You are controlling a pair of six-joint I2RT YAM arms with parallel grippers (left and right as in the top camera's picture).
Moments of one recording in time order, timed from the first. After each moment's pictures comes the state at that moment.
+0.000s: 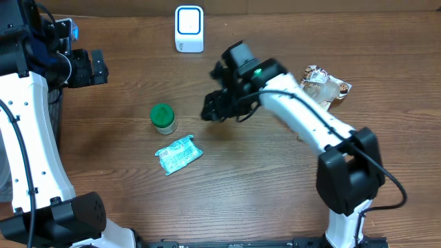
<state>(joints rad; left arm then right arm) 0.26 1.75 2.05 -1.44 0.15 0.06 0.56 2.01 1.68 -0.92 -0.44 0.25</state>
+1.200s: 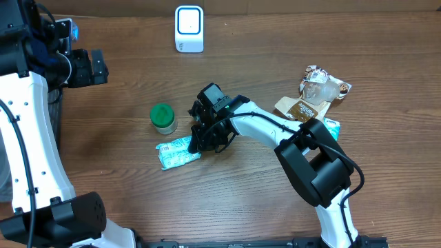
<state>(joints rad) 0.26 1.75 2.05 -1.44 0.15 0.06 0.69 2.17 1.46 -0.60 -0.62 0.41</state>
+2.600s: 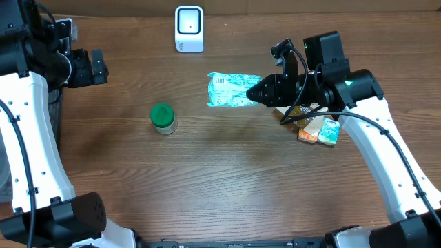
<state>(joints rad) 0.26 1.75 2.05 -1.44 0.15 0.06 0.27 1.55 1.45 -0.86 -0.70 0.26</state>
